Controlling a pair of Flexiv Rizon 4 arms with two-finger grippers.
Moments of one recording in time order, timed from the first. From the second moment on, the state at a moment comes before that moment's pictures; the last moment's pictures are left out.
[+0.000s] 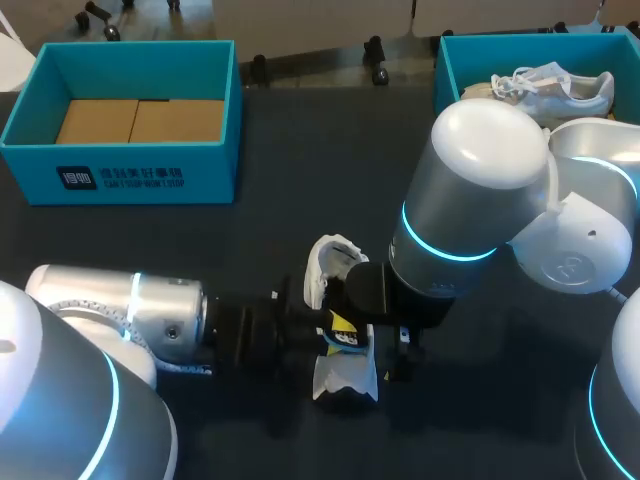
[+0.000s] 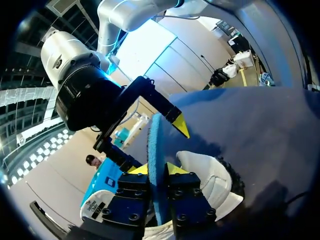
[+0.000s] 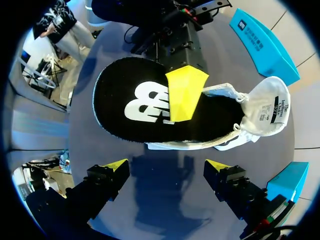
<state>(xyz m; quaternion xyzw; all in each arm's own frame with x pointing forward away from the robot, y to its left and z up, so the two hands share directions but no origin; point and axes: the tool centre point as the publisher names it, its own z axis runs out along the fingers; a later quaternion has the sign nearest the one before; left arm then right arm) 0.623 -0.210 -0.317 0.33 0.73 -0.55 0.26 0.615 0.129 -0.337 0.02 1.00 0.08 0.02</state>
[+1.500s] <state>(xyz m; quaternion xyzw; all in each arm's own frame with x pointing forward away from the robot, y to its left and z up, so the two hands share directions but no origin) 0.633 -0.218 -0.324 0.33 0.71 -0.55 0.29 0.615 0.129 -0.337 0.02 1.00 0.08 0.02</state>
